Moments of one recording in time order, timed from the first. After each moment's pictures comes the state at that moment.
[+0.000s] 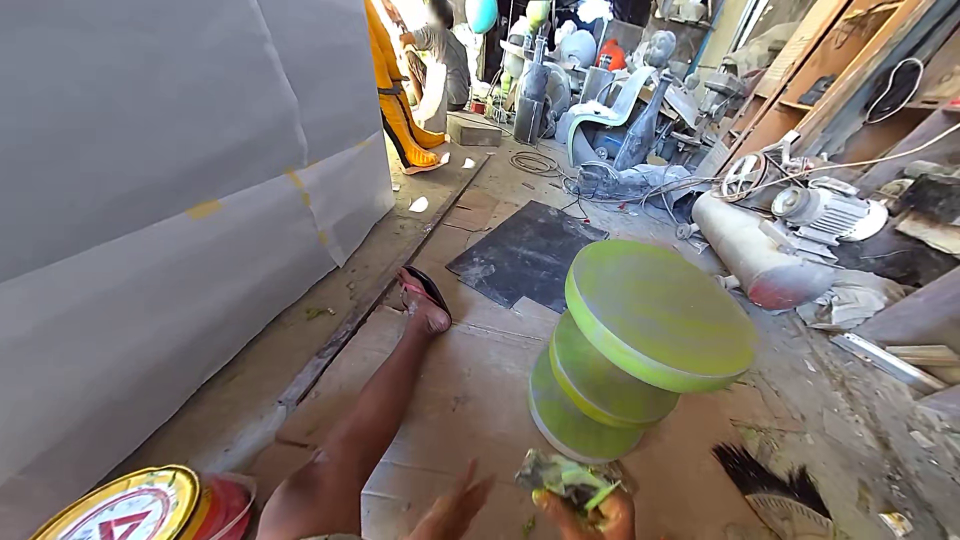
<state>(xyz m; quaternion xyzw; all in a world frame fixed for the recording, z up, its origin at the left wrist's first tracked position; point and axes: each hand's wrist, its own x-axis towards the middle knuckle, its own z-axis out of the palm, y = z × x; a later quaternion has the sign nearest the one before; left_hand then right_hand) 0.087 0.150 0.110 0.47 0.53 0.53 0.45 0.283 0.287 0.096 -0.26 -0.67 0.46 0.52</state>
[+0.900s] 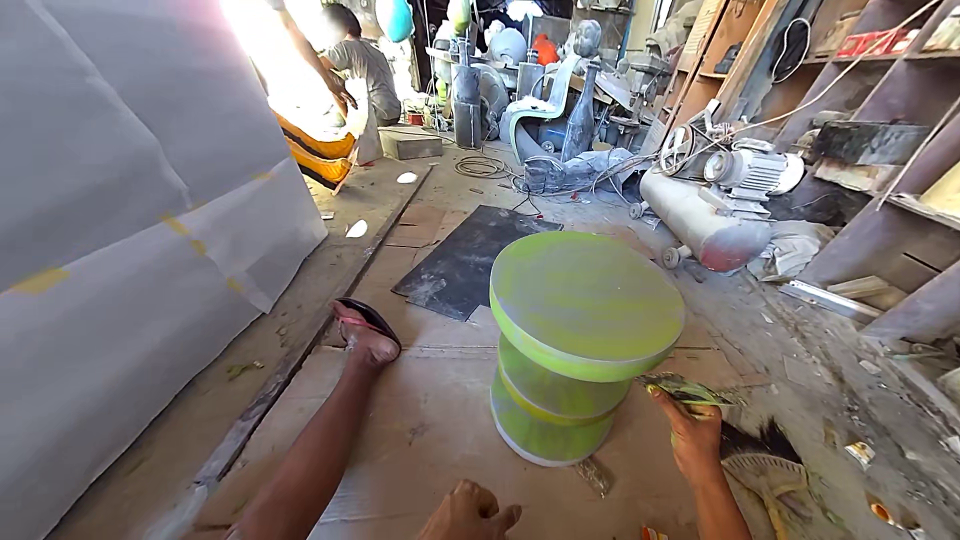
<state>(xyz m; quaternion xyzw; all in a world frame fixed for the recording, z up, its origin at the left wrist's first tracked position) 0.135 0.287 0.066 0.53 0.67 0.17 0.49 0.451 0.478 0.085 -0.36 -0.49 0.38 0.69</state>
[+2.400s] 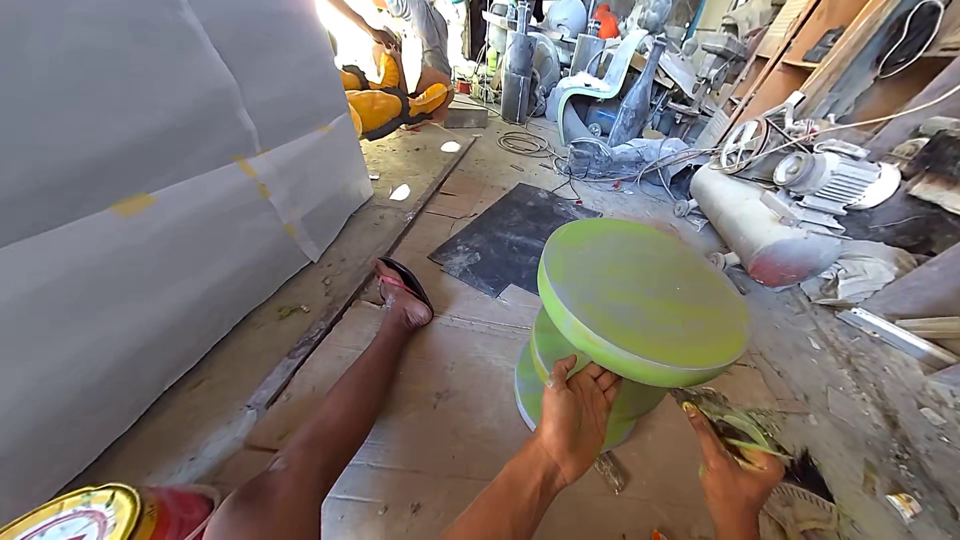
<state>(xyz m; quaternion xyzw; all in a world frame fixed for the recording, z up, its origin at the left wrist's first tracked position) 0.205 0.390 0.151 0.05 0.13 0.67 0.73 0.421 0.441 0.098 -0.37 -0.57 0.21 0.70</state>
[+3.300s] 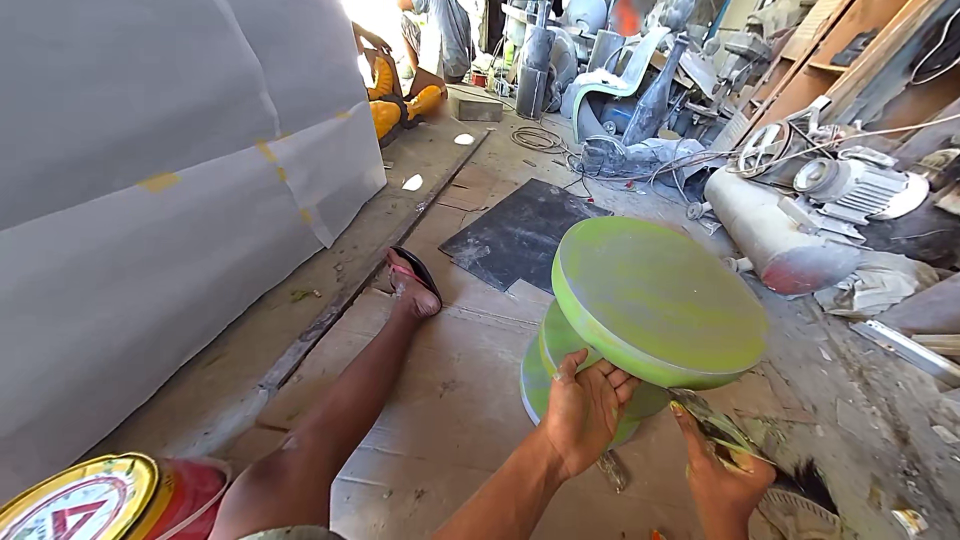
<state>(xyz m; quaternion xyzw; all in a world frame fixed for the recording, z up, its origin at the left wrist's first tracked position) 0.197 0.389 0.148 0.05 0.09 0.64 0.76 0.400 0.433 0.101 -0.34 -0.64 0.17 0.66</state>
